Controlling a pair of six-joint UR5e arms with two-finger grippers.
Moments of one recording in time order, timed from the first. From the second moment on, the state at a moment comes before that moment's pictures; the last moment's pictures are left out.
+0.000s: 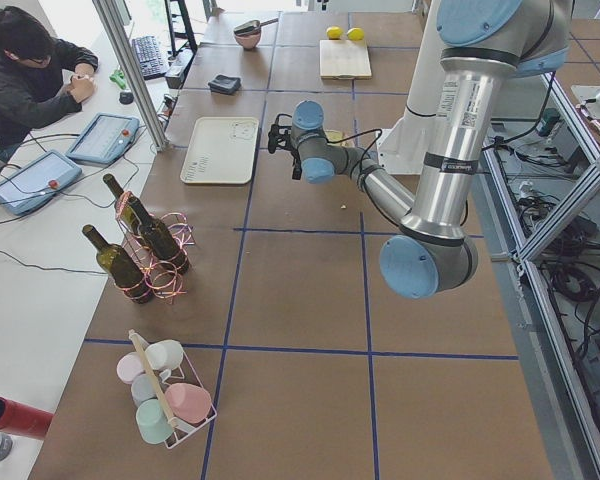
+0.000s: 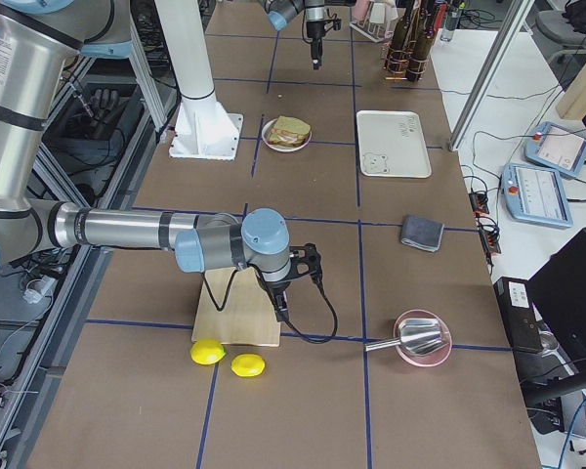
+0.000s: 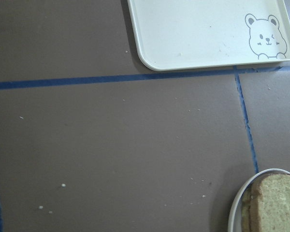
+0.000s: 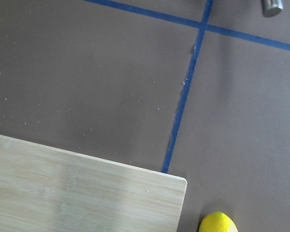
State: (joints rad) left arm -0.66 -1.82 -1.88 -2.17 -2.04 -1.24; right arm 1.56 -1.94 1.95 -1.51 2.35 -0.15
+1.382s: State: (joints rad) left arm -0.40 -1.97 -1.72 -2.18 -1.87 -1.39; right arm 1.66 -1.95 1.97 -1.60 2.36 -0.20
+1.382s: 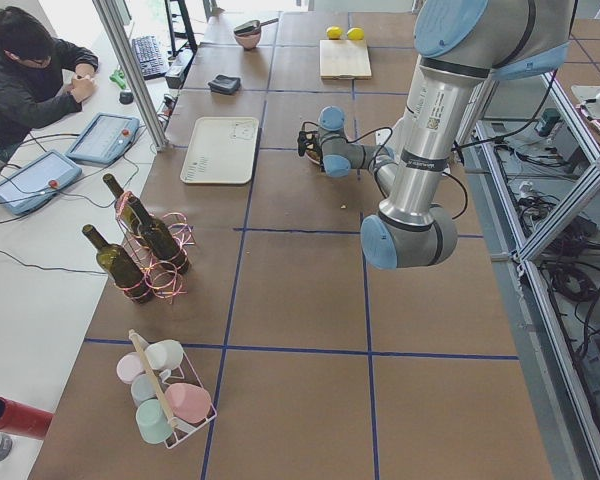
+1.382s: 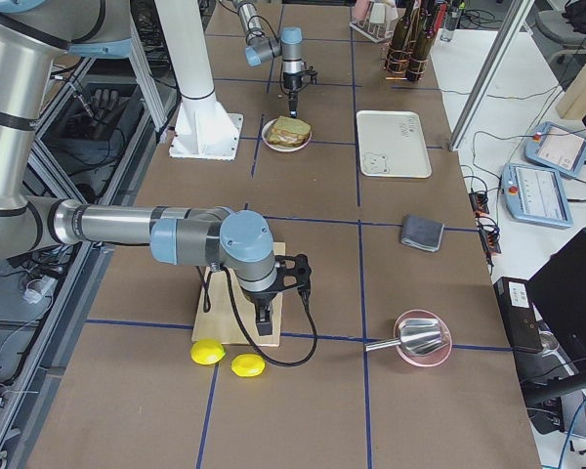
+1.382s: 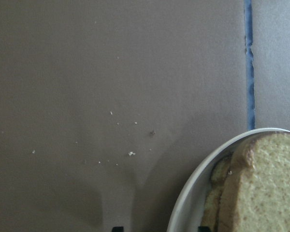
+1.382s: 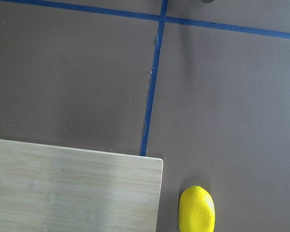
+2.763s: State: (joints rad) left arm -0.44 -1.99 -1.71 -2.18 -1.90 -1.39; right arm 1.66 -1.94 1.97 -1.60 2.36 -0.19
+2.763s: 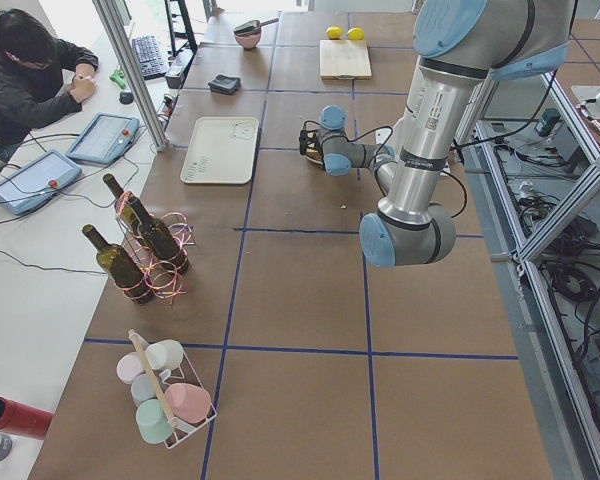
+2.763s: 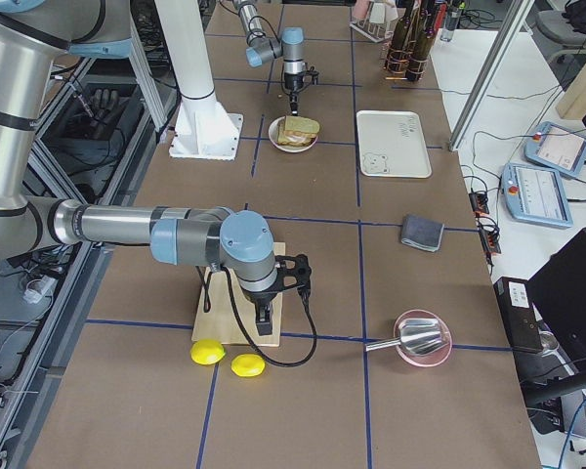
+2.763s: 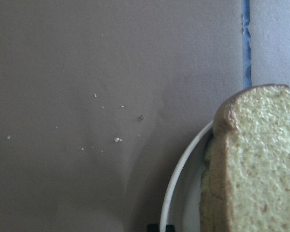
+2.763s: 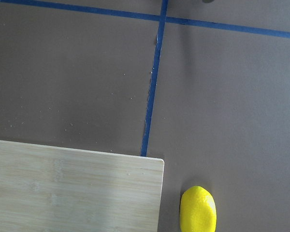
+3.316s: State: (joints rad) left arm -0.69 -2.10 -1.59 -2.17 -2.09 -1.36; right arm 1.66 -1.94 1.97 -1.60 2.35 -0.19
